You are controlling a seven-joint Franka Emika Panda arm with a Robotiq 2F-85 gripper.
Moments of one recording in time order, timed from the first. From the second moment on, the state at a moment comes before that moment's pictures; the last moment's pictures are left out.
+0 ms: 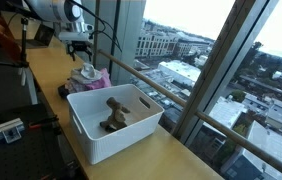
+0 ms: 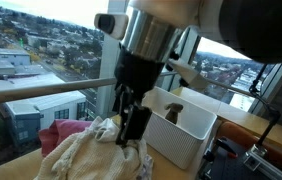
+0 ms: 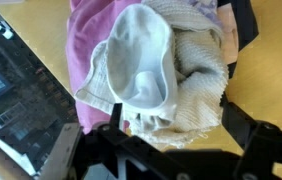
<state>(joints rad) 0.37 0.40 0.30 -1.87 -0.36 2.36 -0.17</state>
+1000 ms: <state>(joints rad) 0.26 0.76 0.18 -1.88 -0.25 2.44 -0.15</state>
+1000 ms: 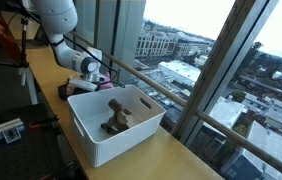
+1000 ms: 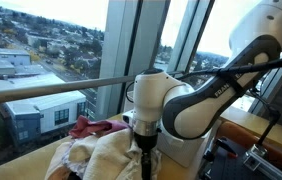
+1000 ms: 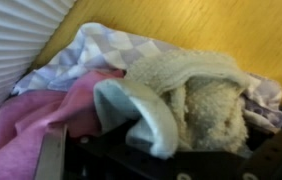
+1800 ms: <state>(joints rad) 0.12 0.55 0.18 -2.02 -0.18 2.43 -0.20</state>
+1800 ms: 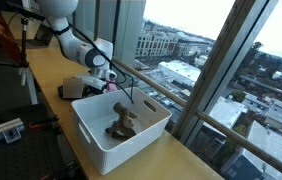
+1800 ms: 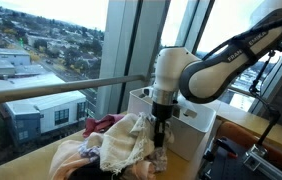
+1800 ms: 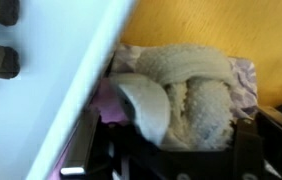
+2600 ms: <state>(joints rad) 0.10 0.12 0.22 -2.02 0.02 2.34 -0.36</state>
